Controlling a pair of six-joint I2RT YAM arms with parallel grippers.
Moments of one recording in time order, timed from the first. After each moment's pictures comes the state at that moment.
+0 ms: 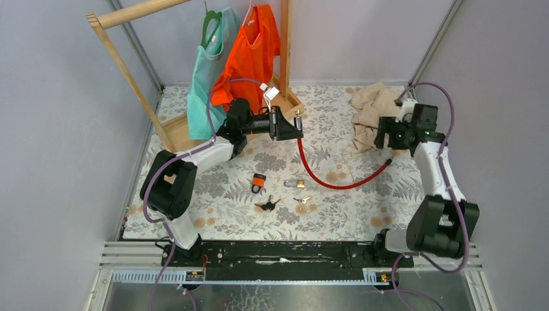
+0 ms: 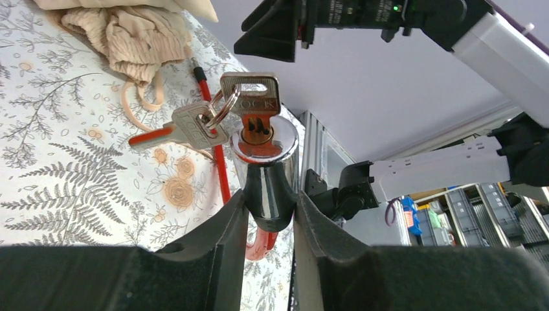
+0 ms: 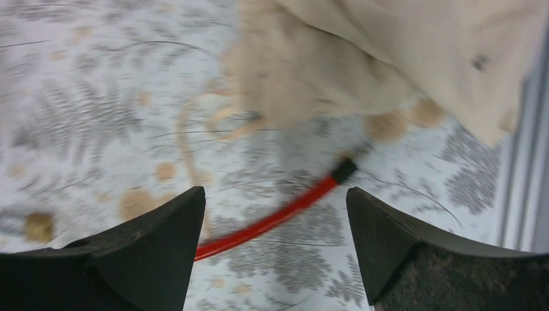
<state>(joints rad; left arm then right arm) -0.45 1.74 1.10 0.66 0.96 -0.81 -0.17 1.30 1.04 -0.53 -0.29 -0.13</state>
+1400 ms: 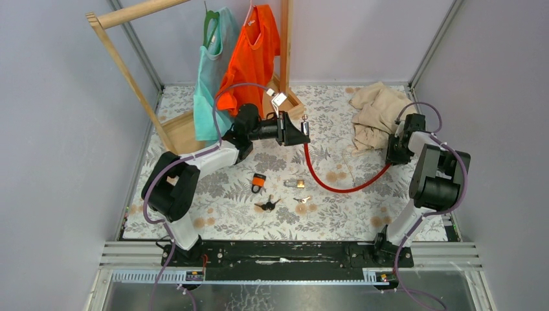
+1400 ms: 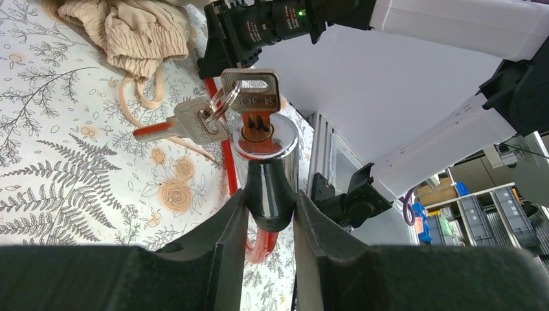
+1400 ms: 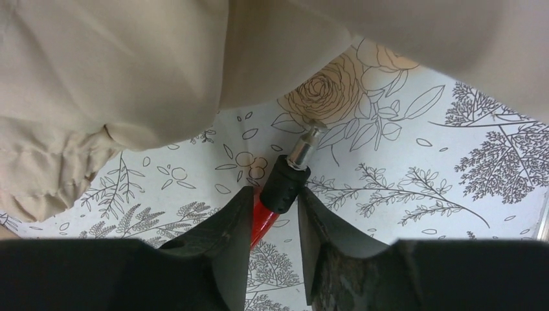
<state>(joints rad) -0.53 1.74 1.08 0.63 0.85 -0.77 -0.29 1.78 1.06 -0.46 -0.04 -0.08</state>
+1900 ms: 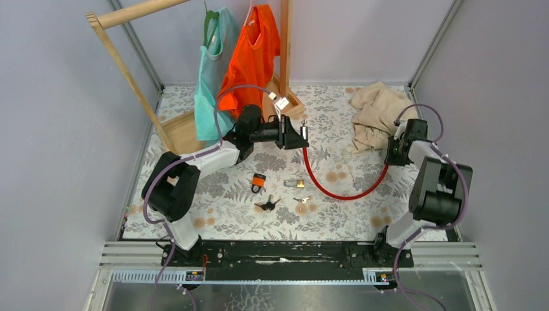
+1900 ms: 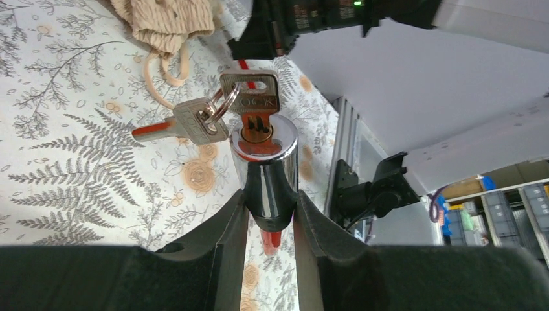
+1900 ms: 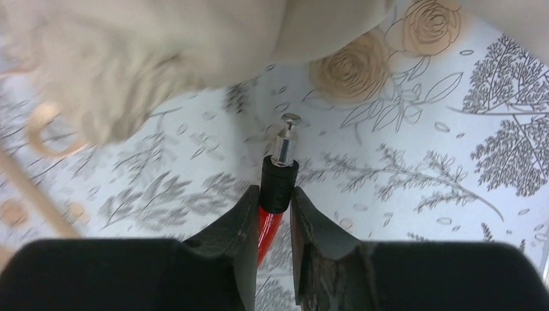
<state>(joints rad) -0.54 1.74 1.07 0.52 0.83 -0.67 -0.29 1.69 0.96 -0.36 -0.10 -0.10</state>
